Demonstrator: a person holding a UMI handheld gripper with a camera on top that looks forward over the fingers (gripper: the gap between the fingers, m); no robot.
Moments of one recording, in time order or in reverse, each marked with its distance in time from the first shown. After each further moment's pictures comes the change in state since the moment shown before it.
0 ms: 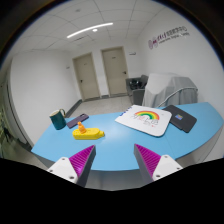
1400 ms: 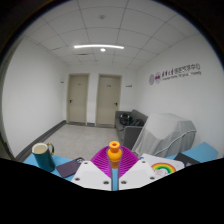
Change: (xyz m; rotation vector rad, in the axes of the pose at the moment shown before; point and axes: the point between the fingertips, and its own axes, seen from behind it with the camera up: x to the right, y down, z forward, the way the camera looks) arm -0.124 -0.184 0.180 0.319 0.210 -0.201
